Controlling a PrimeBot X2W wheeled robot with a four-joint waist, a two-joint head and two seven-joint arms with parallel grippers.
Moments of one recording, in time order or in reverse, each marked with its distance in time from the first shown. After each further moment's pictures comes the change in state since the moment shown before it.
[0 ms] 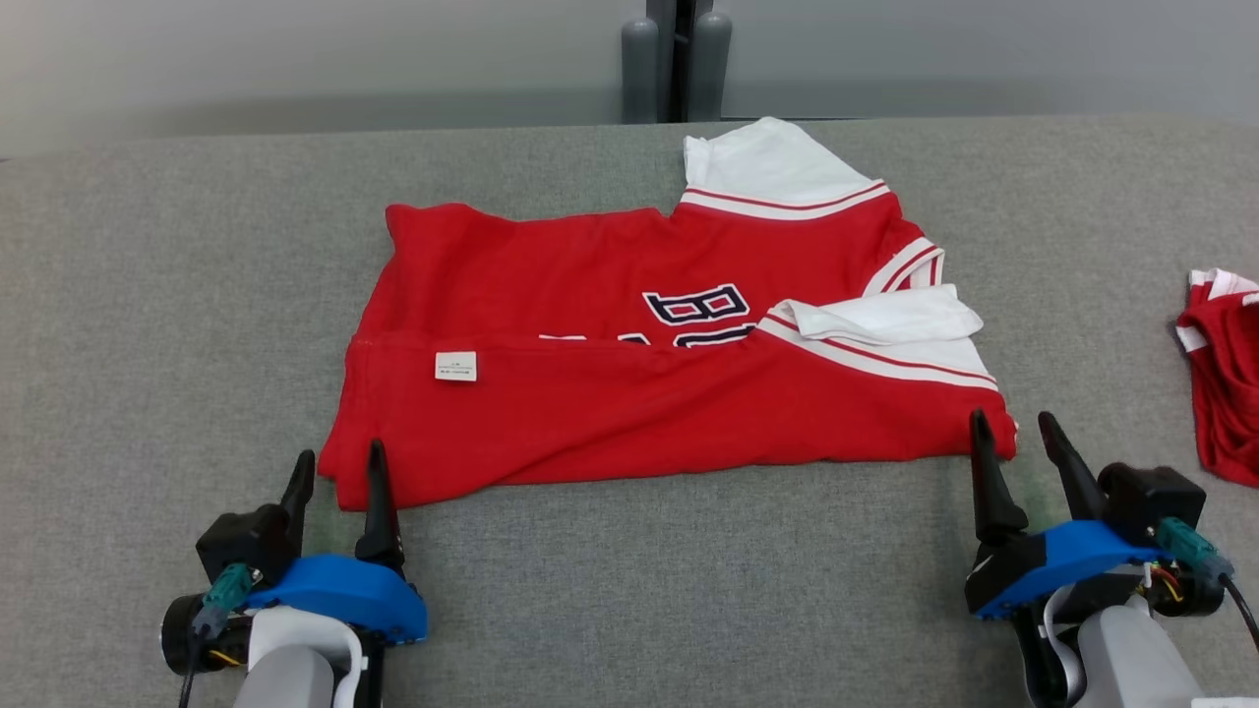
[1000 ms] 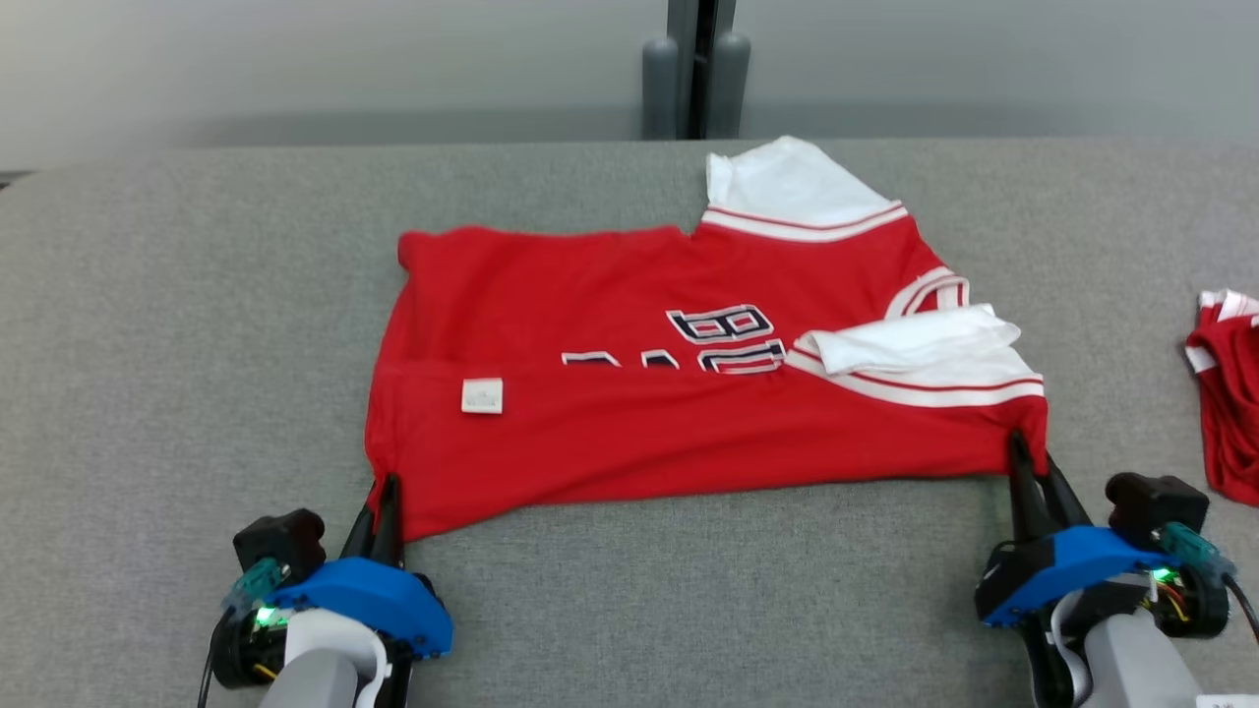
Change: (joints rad) left arm -0.151 0.006 -0.096 0.322 -0.151 -0.055 -0.007; right arm -0.072 0.002 -0.044 0.162 -0.012 0.000 -0.001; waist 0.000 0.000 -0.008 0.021
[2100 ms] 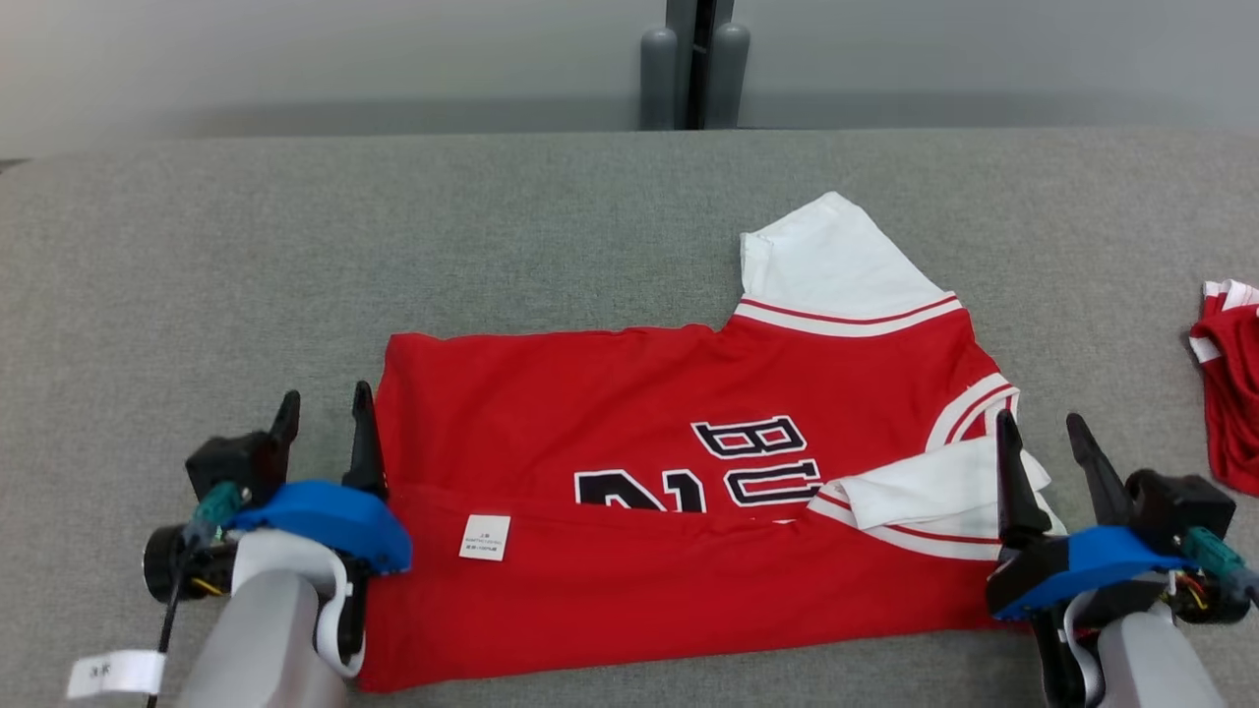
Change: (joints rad) left arm -0.012 0.044 0.026 -0.172 0.099 0.081 0.012; right arm 0.094 0.000 -0.011 -0.198 -0.011 0.000 0.002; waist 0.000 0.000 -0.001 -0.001
